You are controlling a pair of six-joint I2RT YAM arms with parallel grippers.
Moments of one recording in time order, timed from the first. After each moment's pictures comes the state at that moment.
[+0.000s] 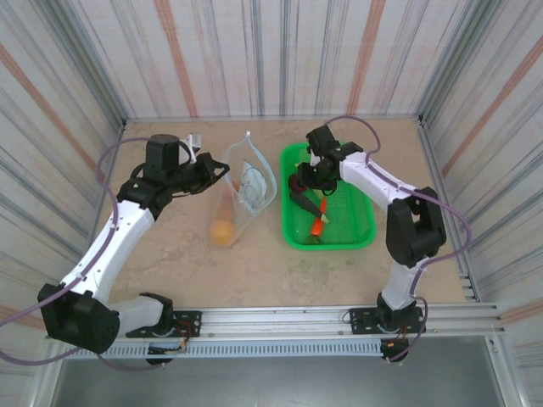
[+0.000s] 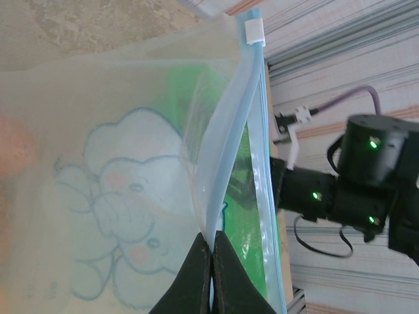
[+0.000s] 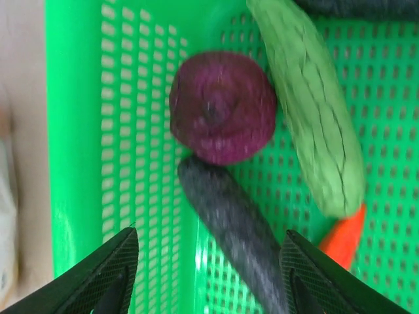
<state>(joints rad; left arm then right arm) -0.30 1.20 1.13 -0.48 0.48 -0.78 0.46 1.84 1.48 -0.76 -0.11 0.46</state>
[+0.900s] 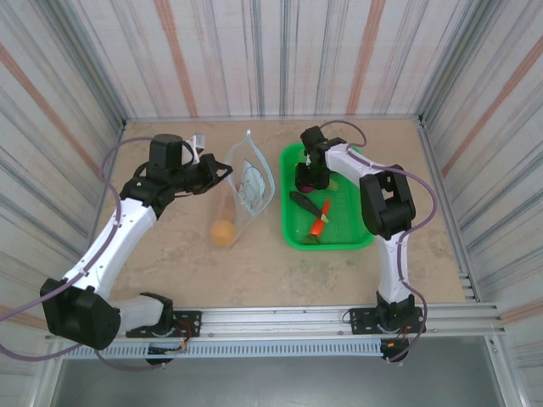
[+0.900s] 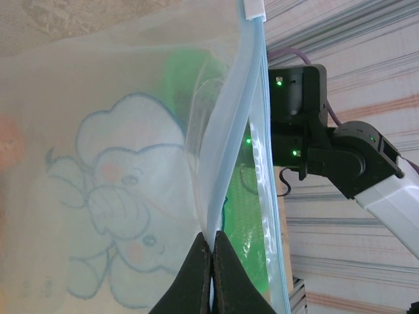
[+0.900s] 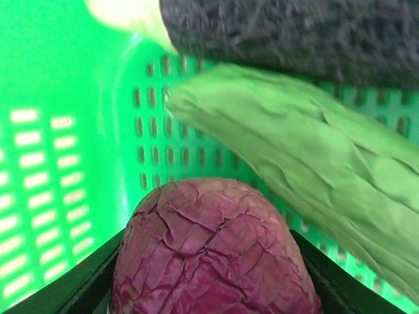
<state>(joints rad) -0.31 1.23 1.13 -0.48 0.50 -0.76 0.41 2.13 1.64 -0.77 -0.10 0.46</state>
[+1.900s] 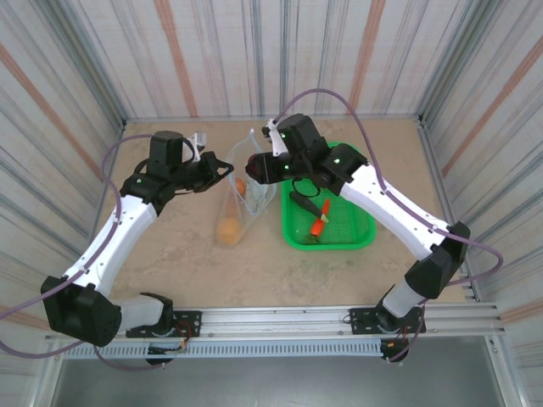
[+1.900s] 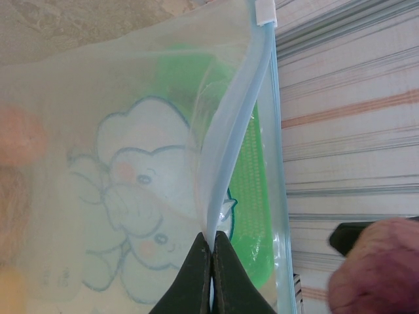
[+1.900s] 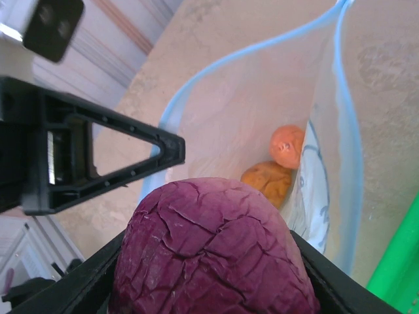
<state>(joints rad) -0.31 1.24 1.16 -0.50 0.52 -0.76 0.81 1.60 1.69 -0.75 -0.14 0.46</state>
